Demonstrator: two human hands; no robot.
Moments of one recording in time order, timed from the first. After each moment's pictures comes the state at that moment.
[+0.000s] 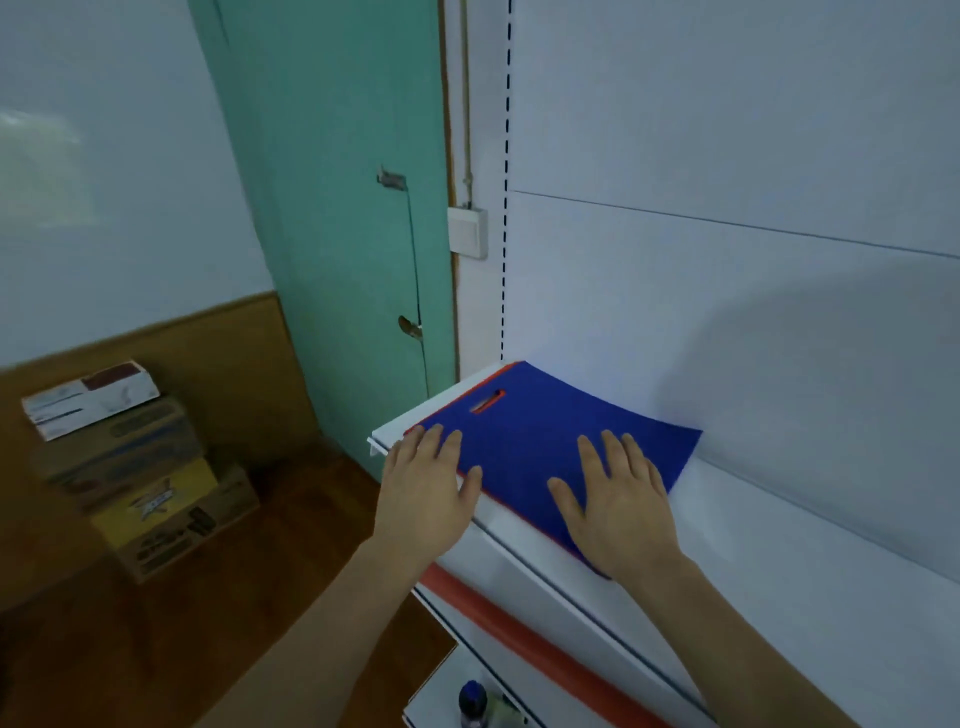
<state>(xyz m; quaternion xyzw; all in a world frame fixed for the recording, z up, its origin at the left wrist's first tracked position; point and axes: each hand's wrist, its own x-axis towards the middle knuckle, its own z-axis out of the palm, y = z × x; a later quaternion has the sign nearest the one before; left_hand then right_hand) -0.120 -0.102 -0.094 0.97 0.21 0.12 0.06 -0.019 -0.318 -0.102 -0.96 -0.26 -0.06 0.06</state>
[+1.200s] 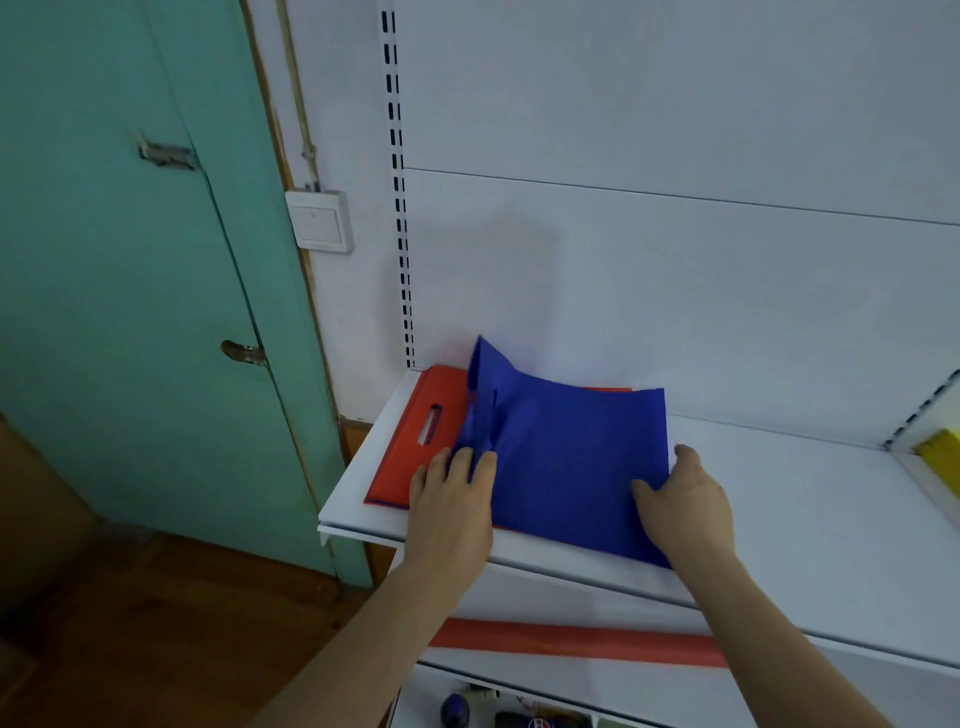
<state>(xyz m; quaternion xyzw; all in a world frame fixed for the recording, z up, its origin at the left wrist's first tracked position) -0.051 -0.060 -0.132 0.98 -0.10 0.11 0.11 -0.051 -0.318 -0.100 -0.93 0.23 -0.07 0.29</state>
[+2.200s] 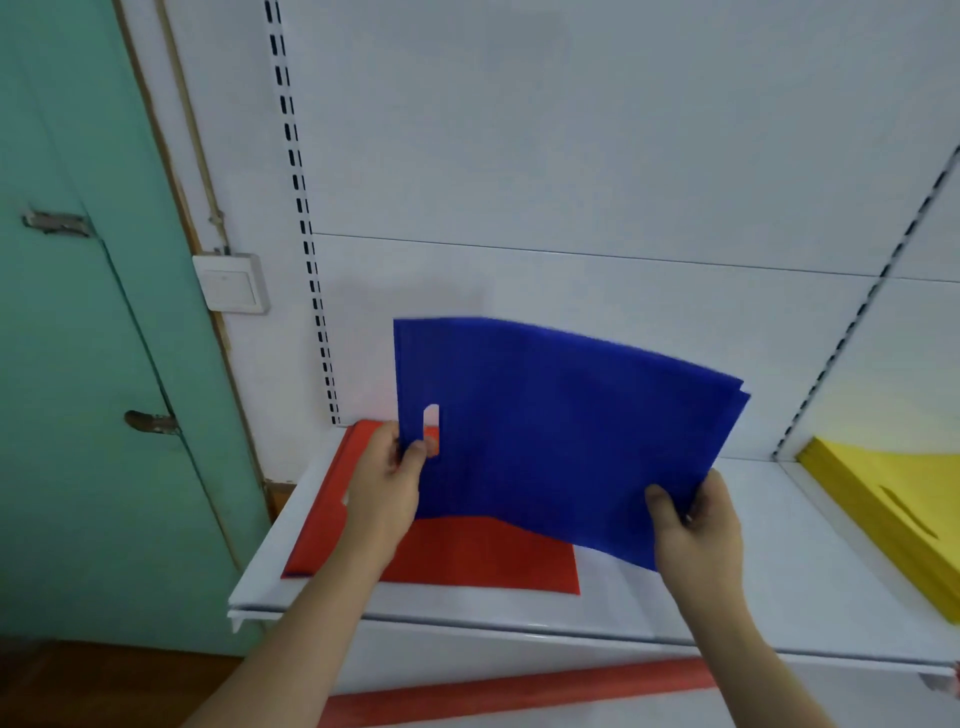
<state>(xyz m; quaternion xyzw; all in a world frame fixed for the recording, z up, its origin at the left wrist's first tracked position) 0.011 -0.074 -0.080 0.74 -0.03 0.12 0.67 -0.094 -0.376 -0.082 -0.77 0.16 -0.33 0.52</state>
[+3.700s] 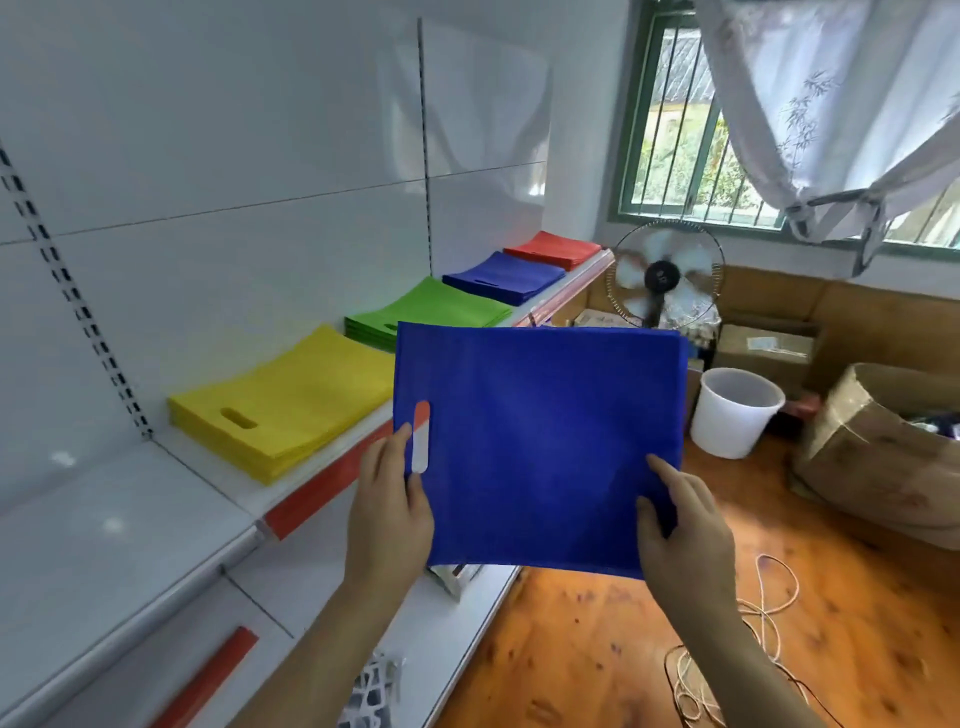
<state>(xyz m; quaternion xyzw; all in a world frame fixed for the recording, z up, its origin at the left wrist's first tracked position) -0.331 -0.575 -0.087 0.71 -0.50 -0.01 0.50 -0.622 -0.667 -0.121 -0.69 0.52 -0.48 0.16</state>
